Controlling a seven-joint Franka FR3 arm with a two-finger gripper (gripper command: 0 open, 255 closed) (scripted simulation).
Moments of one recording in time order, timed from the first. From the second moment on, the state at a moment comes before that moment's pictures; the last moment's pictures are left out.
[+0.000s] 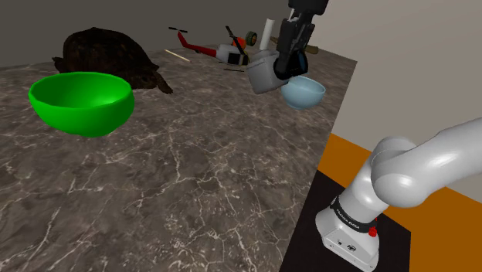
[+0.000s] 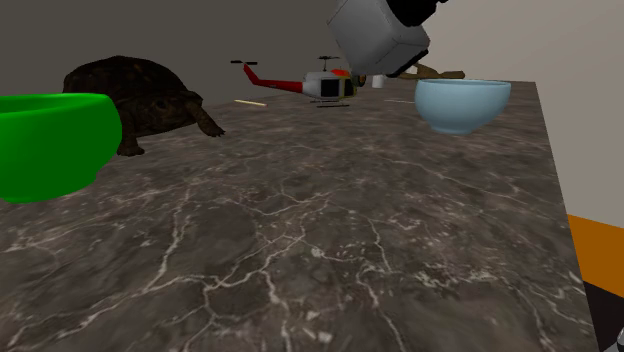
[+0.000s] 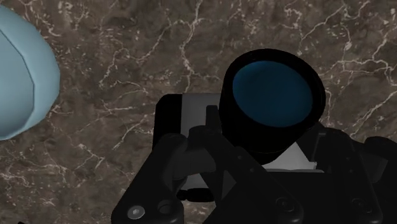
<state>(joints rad) 0.11 -0.55 0.20 -2.02 0.12 1.46 0.18</state>
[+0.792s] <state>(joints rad) 0.03 -0.61 -0.04 -2.07 -0.02 1.45 -0.12</state>
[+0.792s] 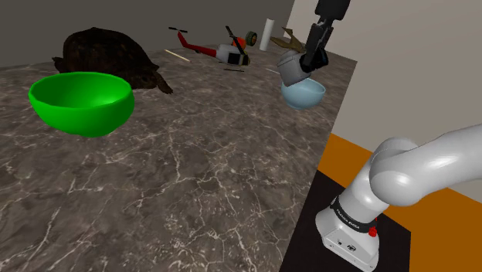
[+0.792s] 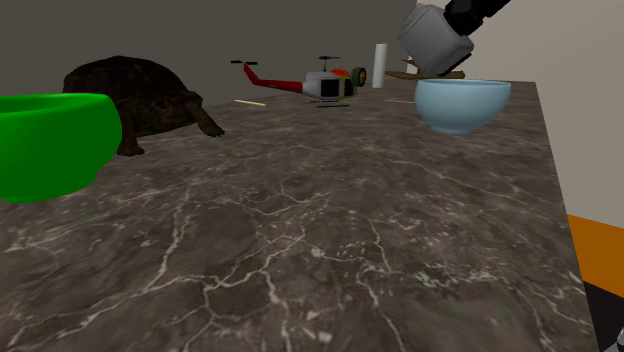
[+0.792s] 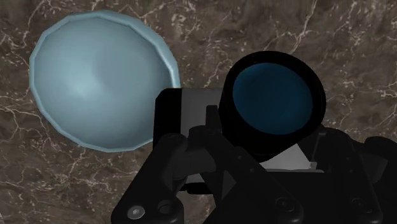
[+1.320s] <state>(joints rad) -0.02 -0.55 -0.20 -2.03 -0.10 1.46 -0.31</state>
